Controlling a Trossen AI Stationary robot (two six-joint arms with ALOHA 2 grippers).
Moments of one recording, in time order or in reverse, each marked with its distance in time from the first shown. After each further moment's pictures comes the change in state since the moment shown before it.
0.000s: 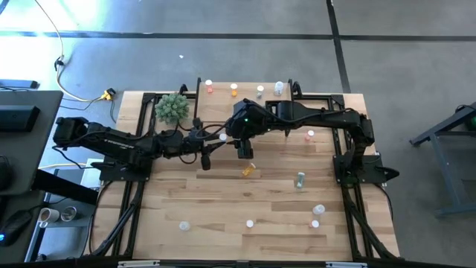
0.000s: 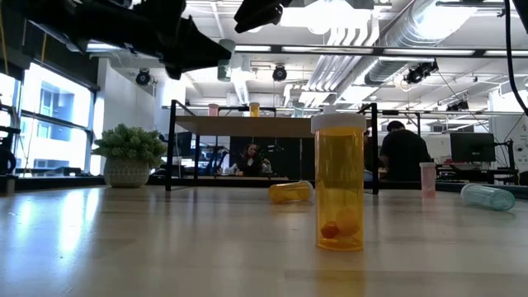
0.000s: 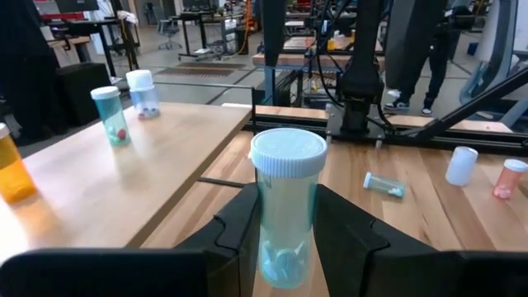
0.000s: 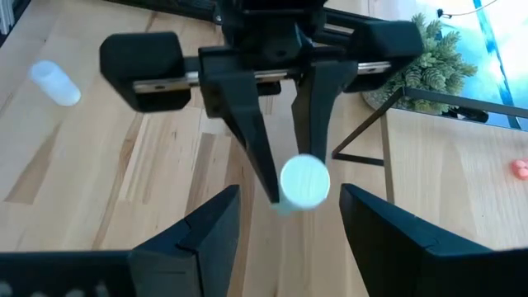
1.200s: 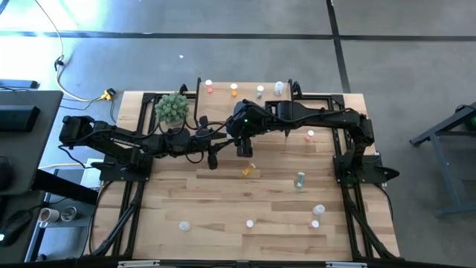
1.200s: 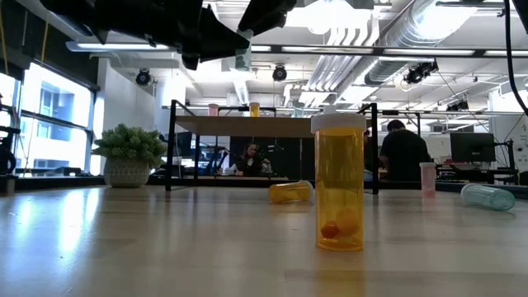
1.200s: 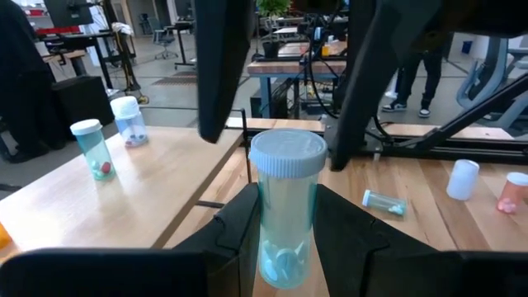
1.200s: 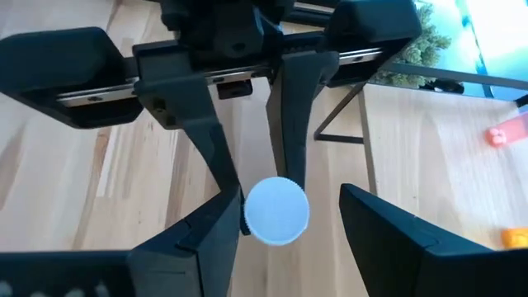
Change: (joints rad) left arm -0.002 0.088 0.113 -0.006 0.014 0.042; right arm -0.002 0.001 -0.001 -0.029 0.076 0.051
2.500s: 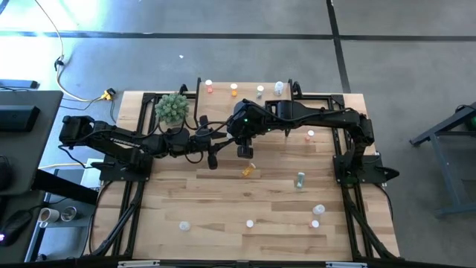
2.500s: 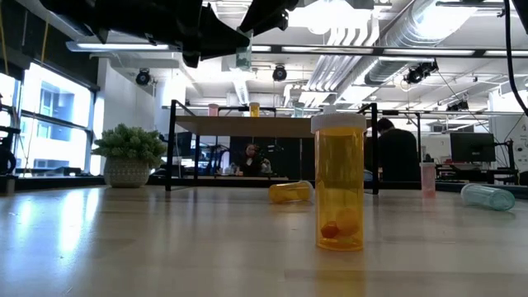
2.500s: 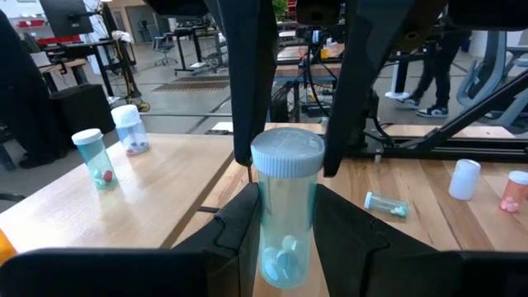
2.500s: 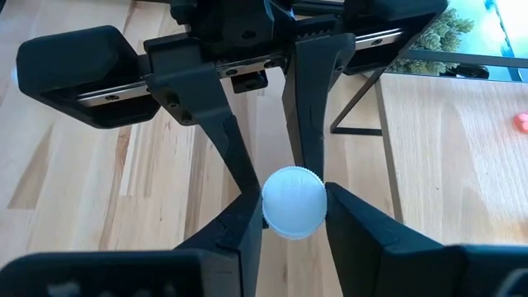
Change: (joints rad) left arm -0.002 0.000 0.000 0.014 0.002 0.029; right arm -0.002 0.000 0.000 -0.016 -0.048 0.050
